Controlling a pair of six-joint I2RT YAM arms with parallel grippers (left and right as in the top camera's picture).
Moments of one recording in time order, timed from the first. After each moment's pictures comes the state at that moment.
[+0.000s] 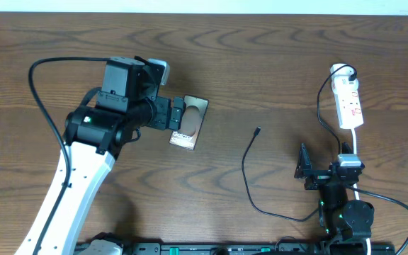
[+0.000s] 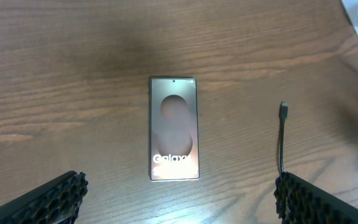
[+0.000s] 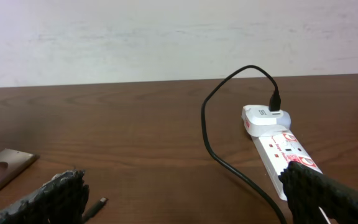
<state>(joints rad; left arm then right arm) -0.29 1.31 1.27 -0.86 0.18 -0.08 0.04 0.01 0.01 -0.07 -0.01 0.05</state>
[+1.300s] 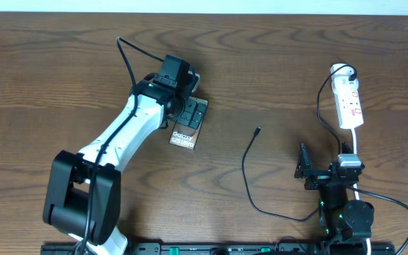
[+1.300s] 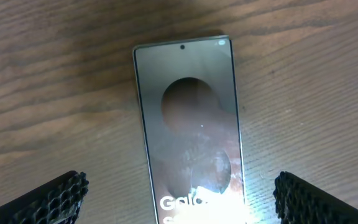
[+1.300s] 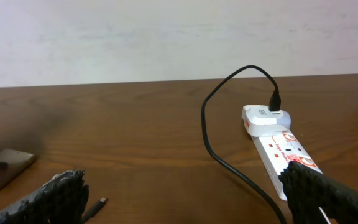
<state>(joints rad) -0.38 1.78 1.27 -0.69 0.07 0.02 0.04 0.01 0.01 -0.07 -0.01 0.05</state>
